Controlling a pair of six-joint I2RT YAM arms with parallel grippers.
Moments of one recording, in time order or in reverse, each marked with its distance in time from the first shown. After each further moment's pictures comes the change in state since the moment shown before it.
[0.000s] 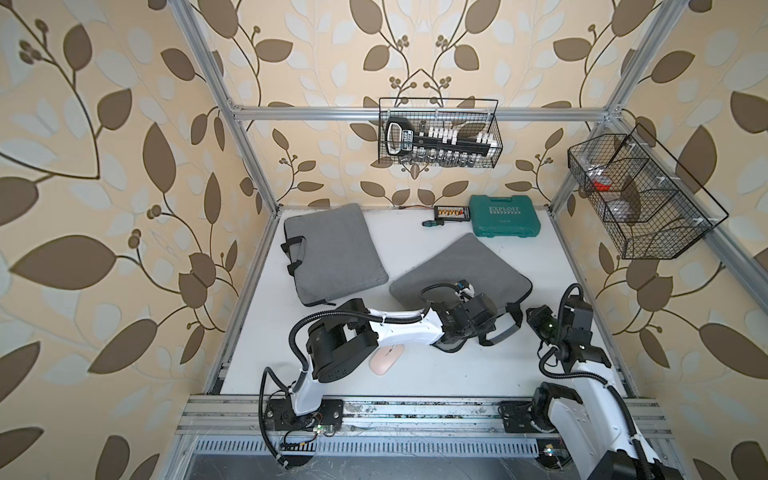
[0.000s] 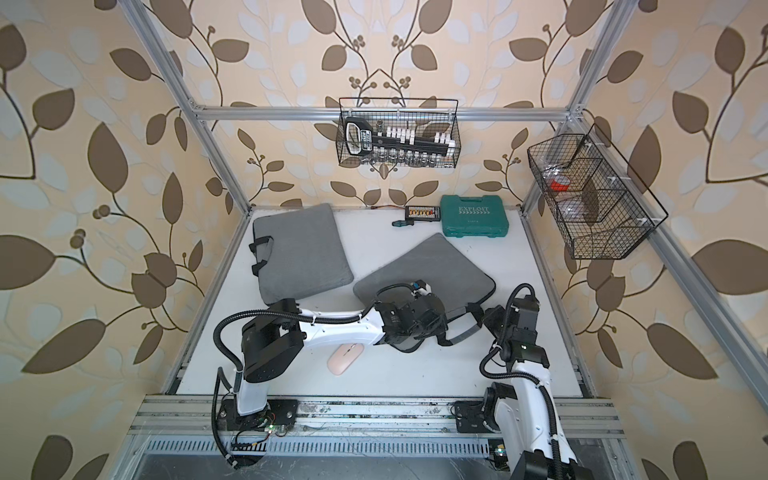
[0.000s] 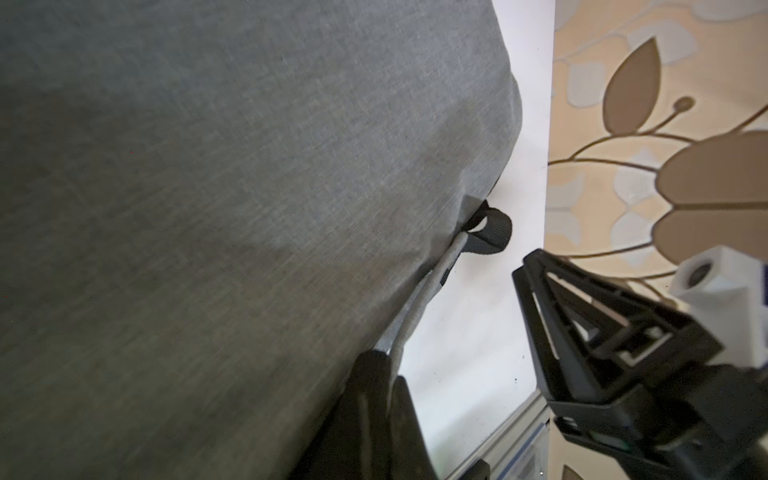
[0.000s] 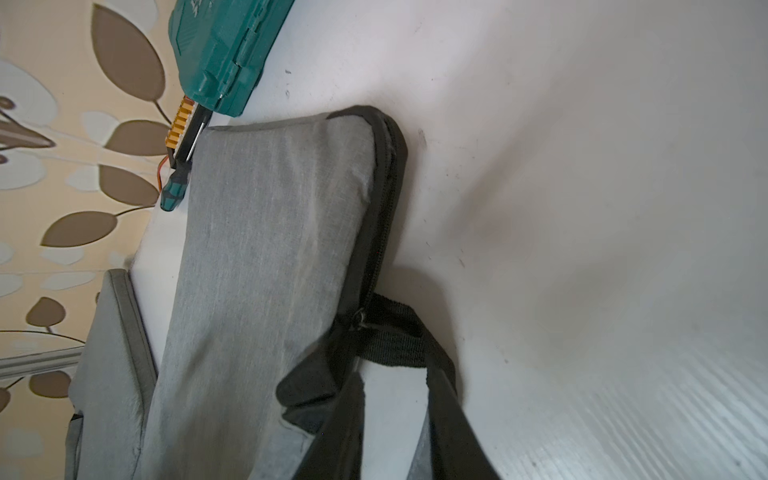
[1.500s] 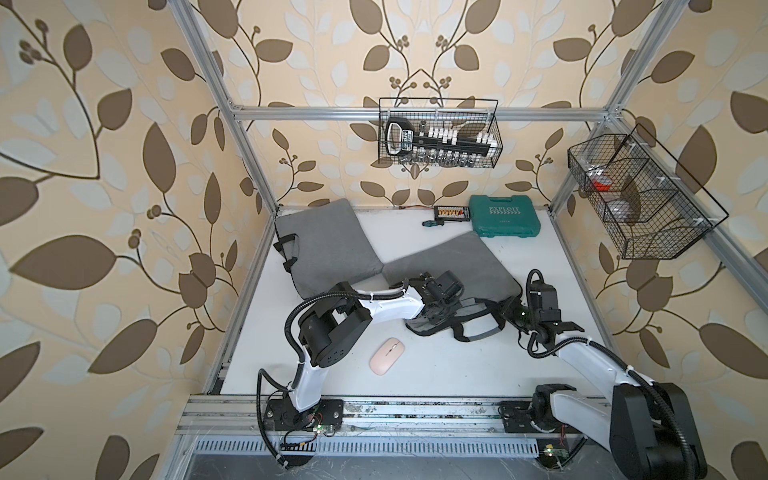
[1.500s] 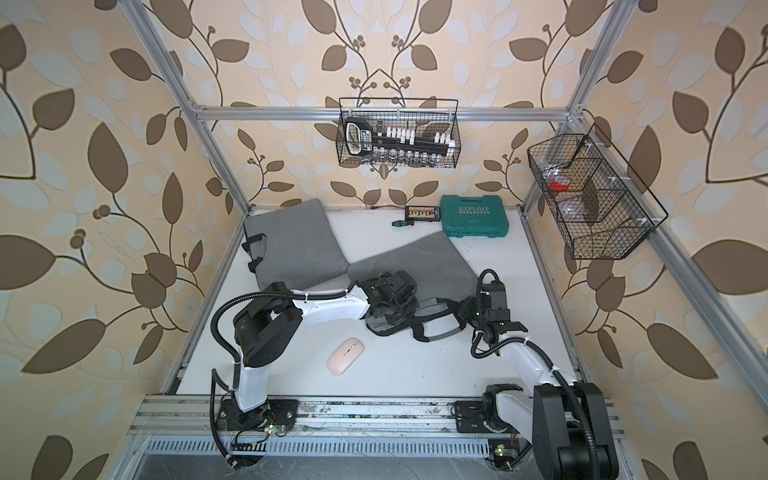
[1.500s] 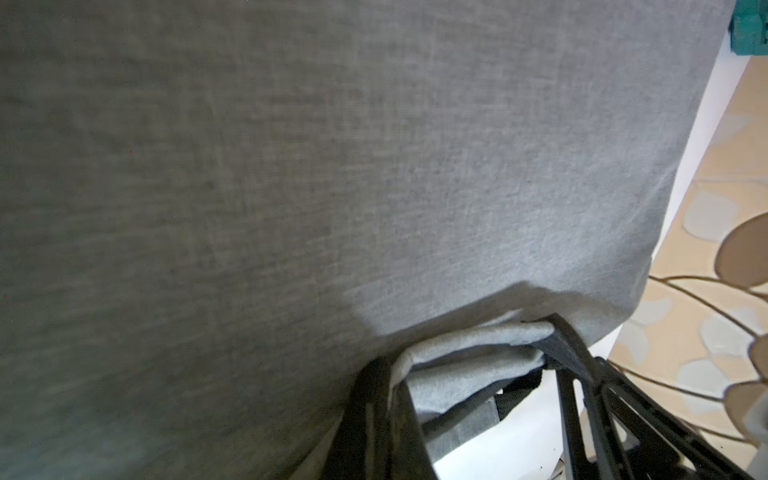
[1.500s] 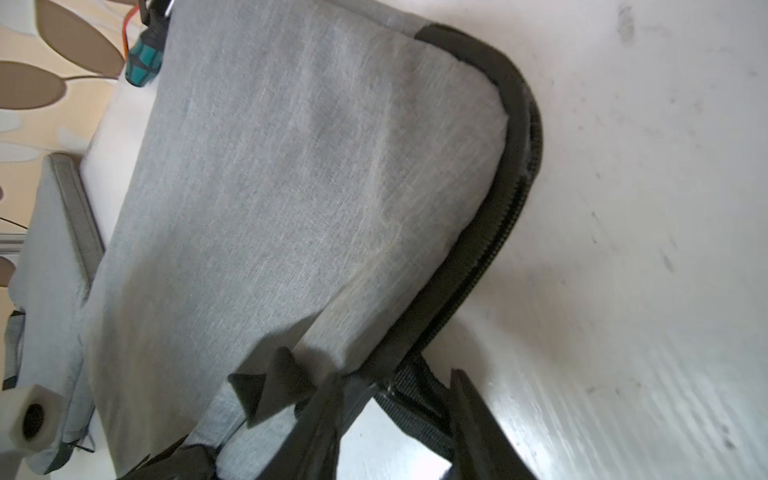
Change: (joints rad) left arm 0.215 0.011 -0.057 -0.151 0.143 -0.087; right arm 0.309 0.388 0.082 0.210 0.079 -0.011
